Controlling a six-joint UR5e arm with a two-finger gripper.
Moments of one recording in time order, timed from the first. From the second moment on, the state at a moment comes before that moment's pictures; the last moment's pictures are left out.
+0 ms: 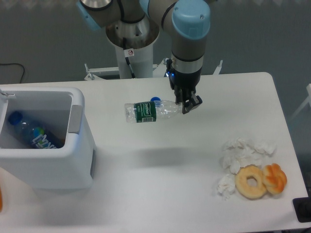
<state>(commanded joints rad) 2.59 -1.65 -1.72 -1.22 1.52 1.67</state>
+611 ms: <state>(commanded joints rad) 2.59 -1.63 -1.61 -1.31 1.61 1.62</state>
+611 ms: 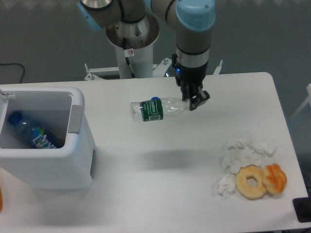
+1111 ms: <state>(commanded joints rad) 2.58 -1.55 -1.55 -1.39 1.61 1.40</state>
